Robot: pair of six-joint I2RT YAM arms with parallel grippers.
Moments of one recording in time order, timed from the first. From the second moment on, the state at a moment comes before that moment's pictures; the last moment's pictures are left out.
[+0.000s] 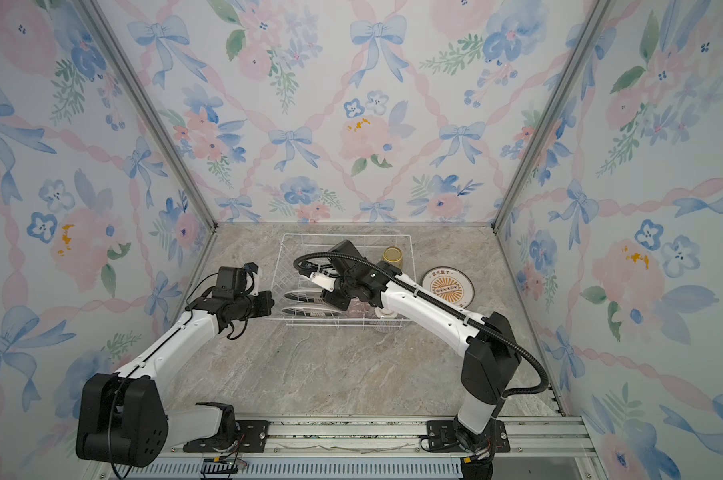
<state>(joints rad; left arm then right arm) -0.12 1.27 0.81 -0.46 0.15 -0.24 0.86 1.74 1.57 -0.66 -0.08 -0.47</state>
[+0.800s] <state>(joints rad) -0.13 1.27 0.81 -0.46 0.16 -0.24 0.92 1.97 1.71 -0.58 0.11 -0.59</state>
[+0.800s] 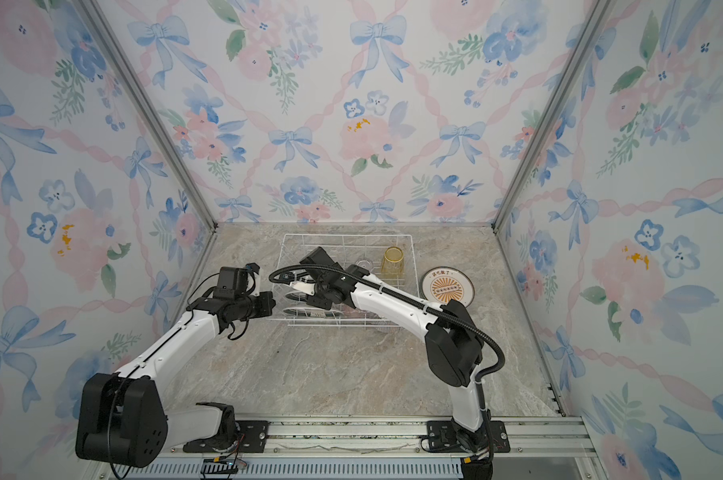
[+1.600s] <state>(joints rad) -0.13 1.29 0.81 -0.44 0.17 -0.24 0.97 1.94 1.54 -0.33 0.31 -0.76</state>
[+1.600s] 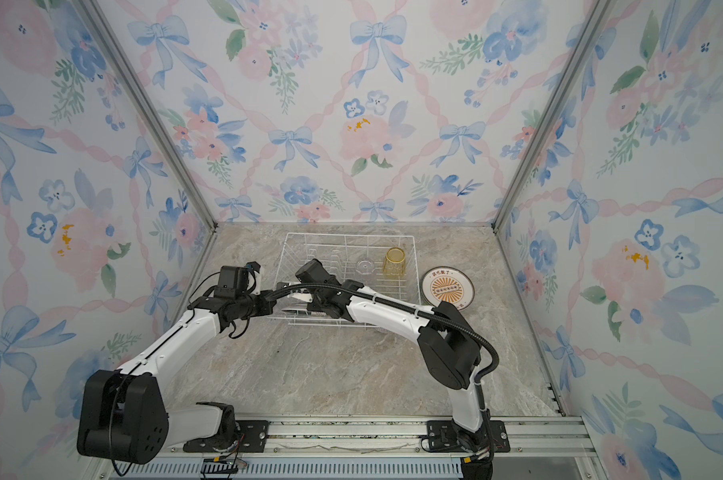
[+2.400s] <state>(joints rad) -0.14 1.29 0.81 -0.43 0.17 -0.24 0.98 1.67 1.42 -0.15 0.38 -0.73</state>
